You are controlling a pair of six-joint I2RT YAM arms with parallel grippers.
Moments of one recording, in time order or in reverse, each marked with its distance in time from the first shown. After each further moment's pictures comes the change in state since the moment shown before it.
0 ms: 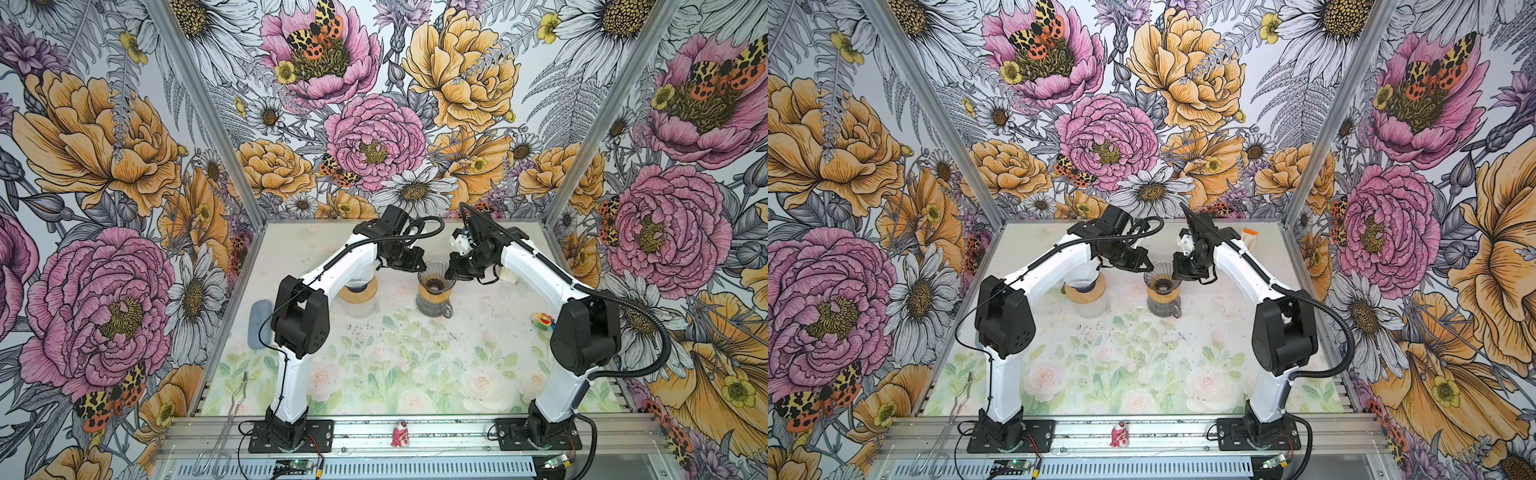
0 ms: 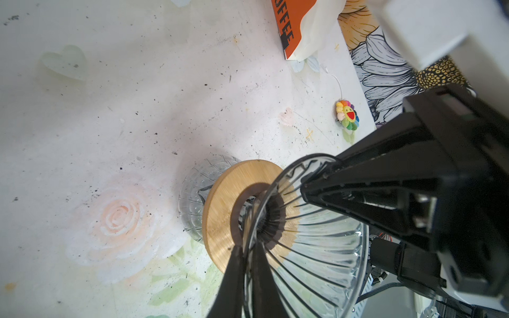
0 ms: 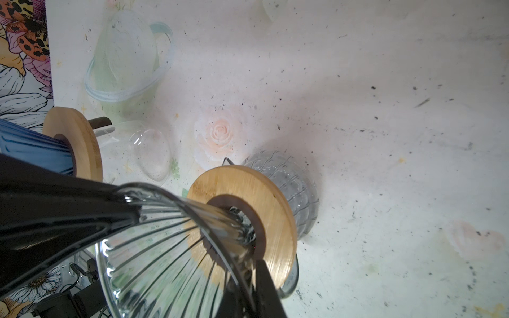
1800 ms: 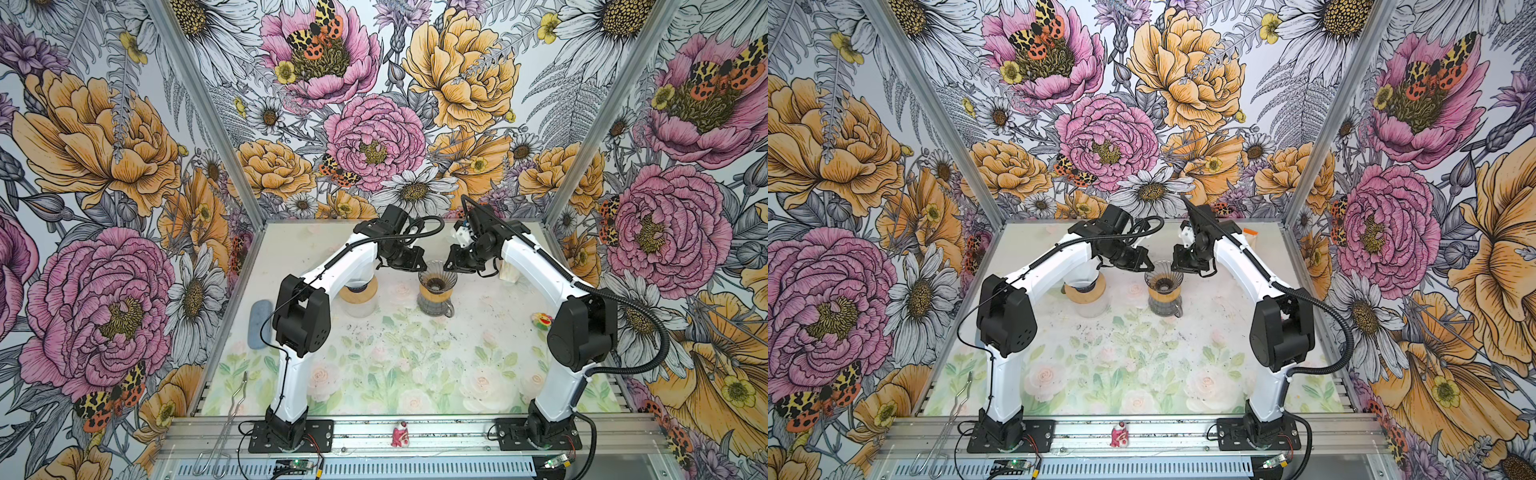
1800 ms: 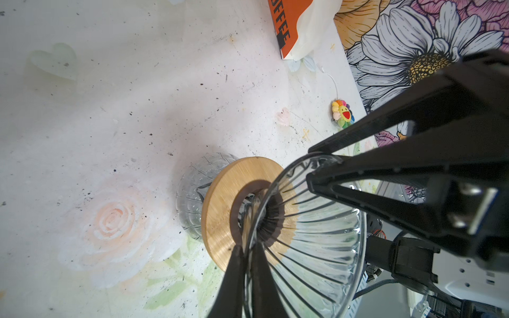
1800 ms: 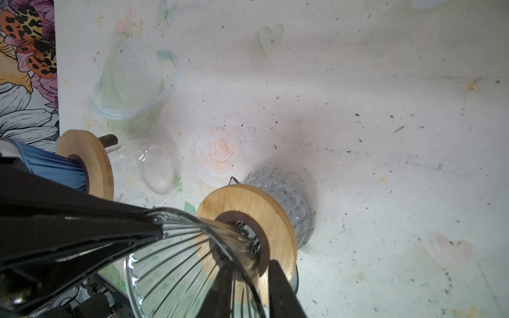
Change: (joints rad) left arm 0.006 0.015 0.017 -0.008 0.023 0.000; right arm 0.000 0.028 0.103 -0.040 0.032 0.006
